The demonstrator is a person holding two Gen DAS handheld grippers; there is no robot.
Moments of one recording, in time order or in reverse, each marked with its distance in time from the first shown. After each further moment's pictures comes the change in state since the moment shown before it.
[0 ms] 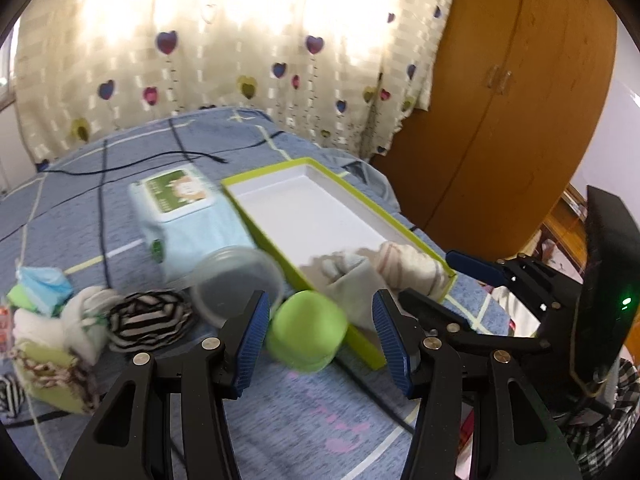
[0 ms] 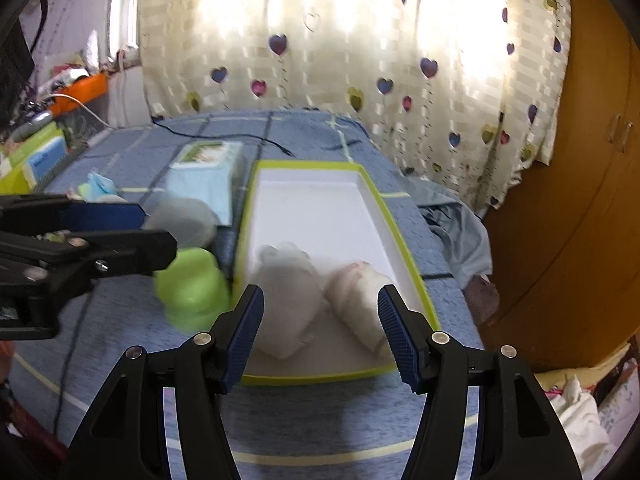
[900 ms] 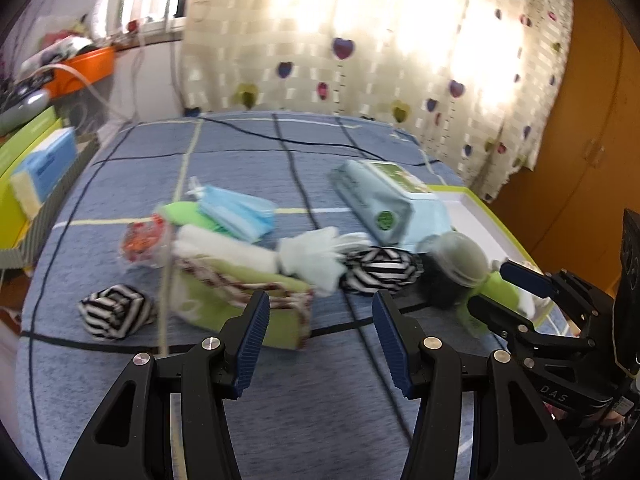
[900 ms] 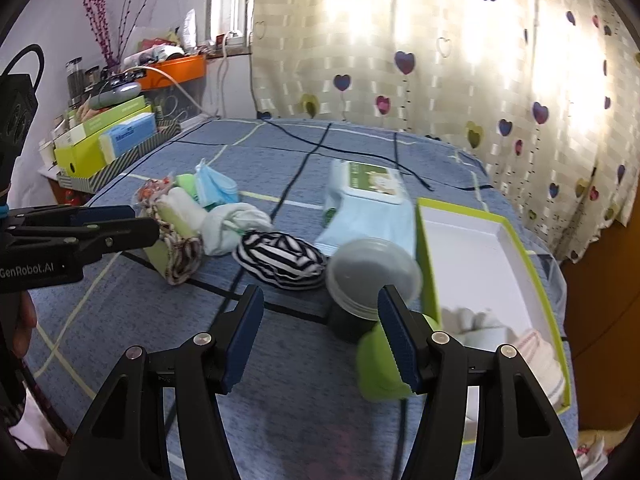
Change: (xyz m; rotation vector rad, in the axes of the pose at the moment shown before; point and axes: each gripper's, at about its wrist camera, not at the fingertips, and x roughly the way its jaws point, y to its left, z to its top) left arm -0.081 0.145 -0.070 -0.272 -0.094 0.283; right arm 0.027 0.128 0.020 -0.168 -0.025 0.232
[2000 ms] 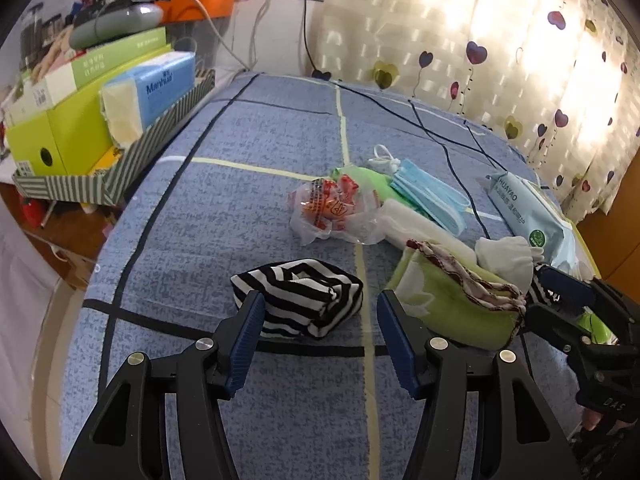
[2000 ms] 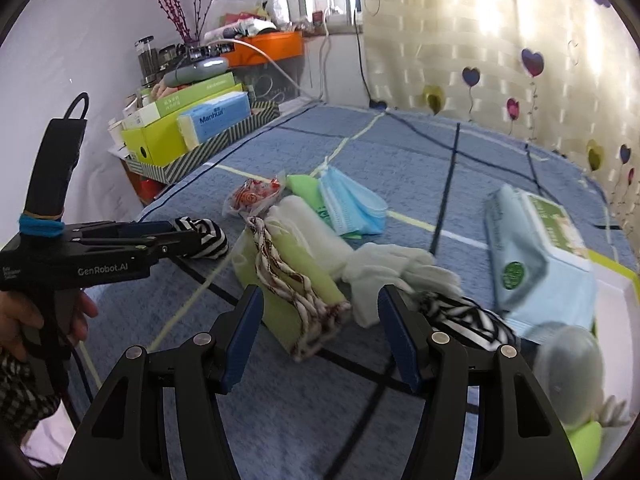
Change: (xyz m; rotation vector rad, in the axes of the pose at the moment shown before) left arm 0.015 0.139 -0.014 -0.216 0.065 0.206; right arm 0.078 0.092 0.045 -0.083 0.046 0.321
